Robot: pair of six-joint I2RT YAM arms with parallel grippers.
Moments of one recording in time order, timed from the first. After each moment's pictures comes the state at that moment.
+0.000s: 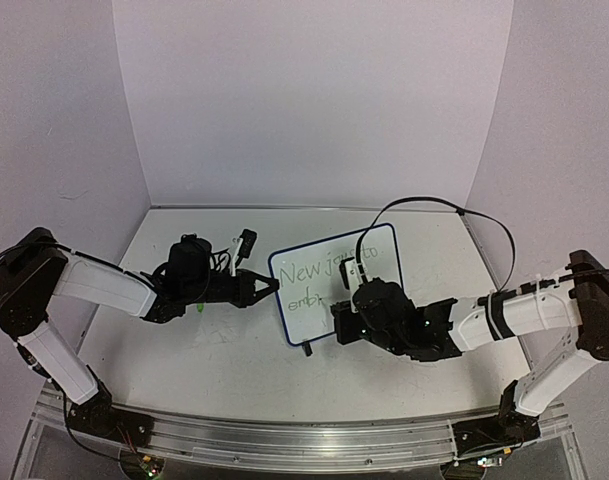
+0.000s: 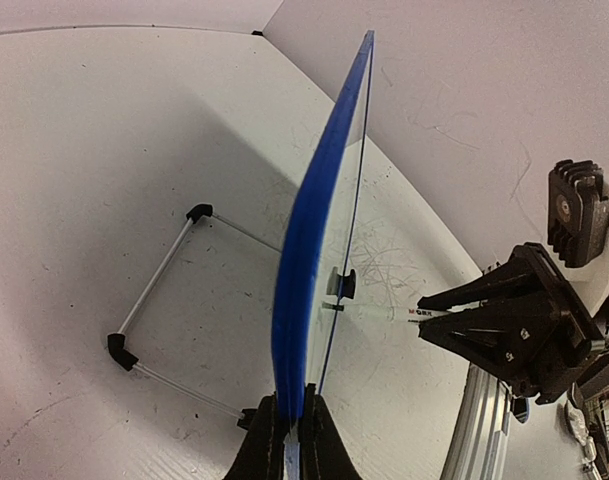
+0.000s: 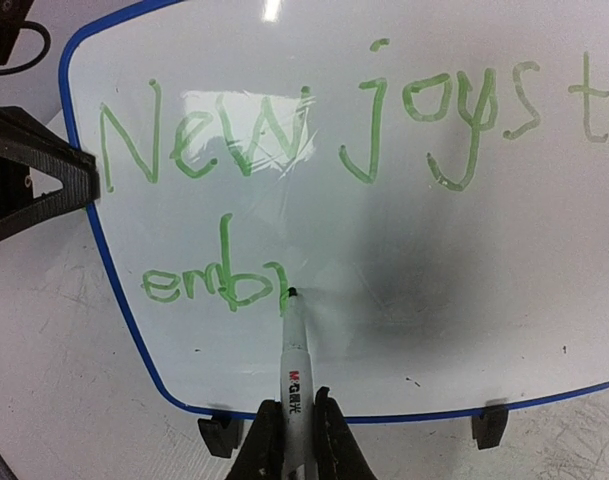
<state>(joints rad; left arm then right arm) -0.73 1.60 0.68 0.58 0.44 -0.47 1.11 1.55 0.78 0.16 0.47 0.50</state>
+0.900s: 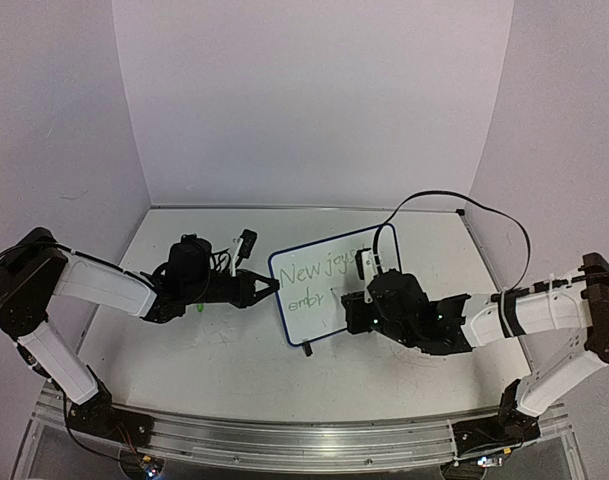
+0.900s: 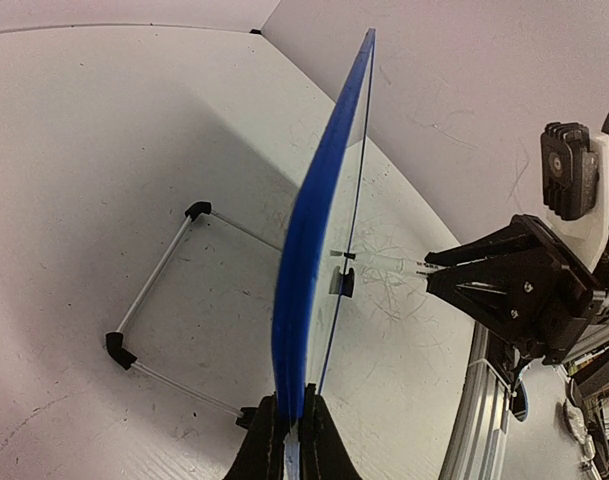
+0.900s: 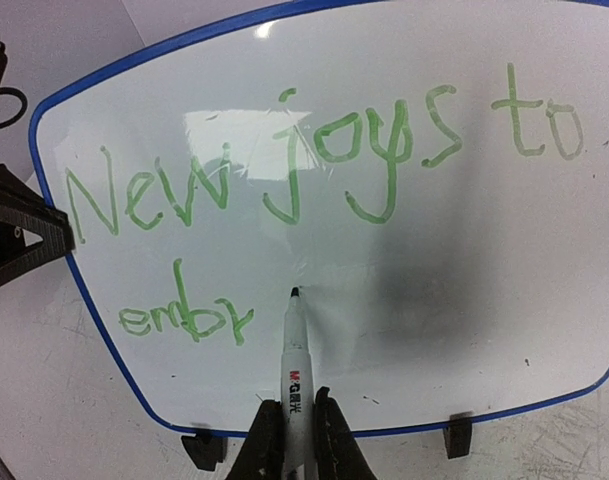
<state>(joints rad) -0.73 1.60 0.68 0.58 0.44 -0.47 1.05 1.48 0.74 0.18 0.45 0.52</state>
